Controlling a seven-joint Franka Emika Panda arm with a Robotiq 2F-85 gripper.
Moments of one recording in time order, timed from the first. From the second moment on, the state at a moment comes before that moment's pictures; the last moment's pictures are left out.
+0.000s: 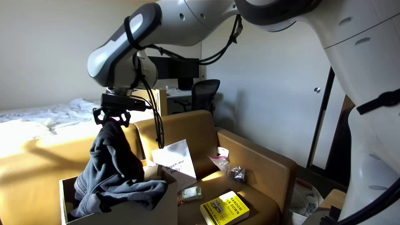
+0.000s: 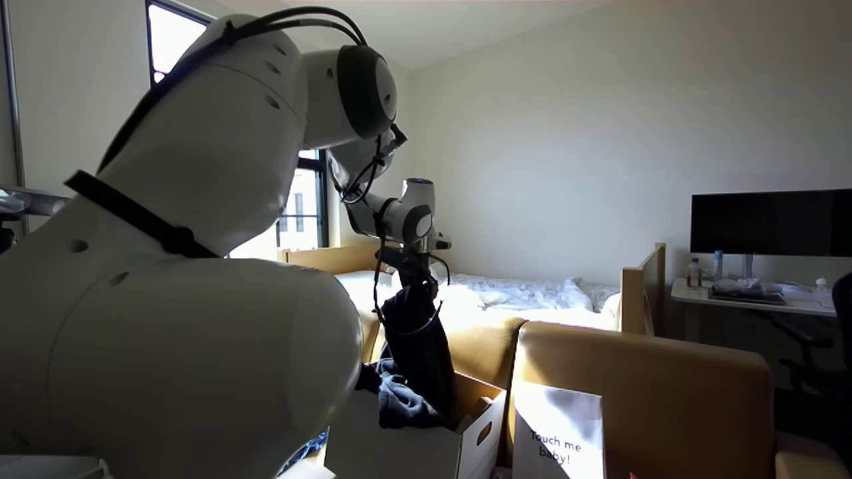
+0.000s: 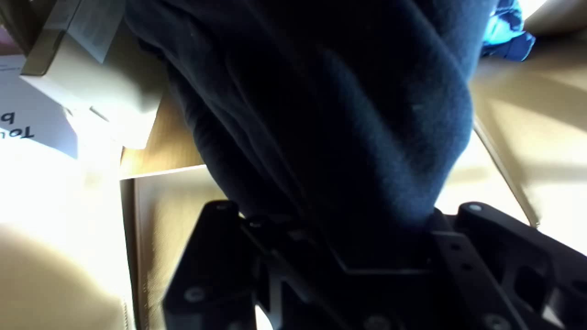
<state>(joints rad) 0.58 0.55 -0.16 -1.61 0.34 2.54 0.27</state>
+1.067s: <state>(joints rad) 0.30 0.81 0.06 -1.27 0.19 2.31 0.40</state>
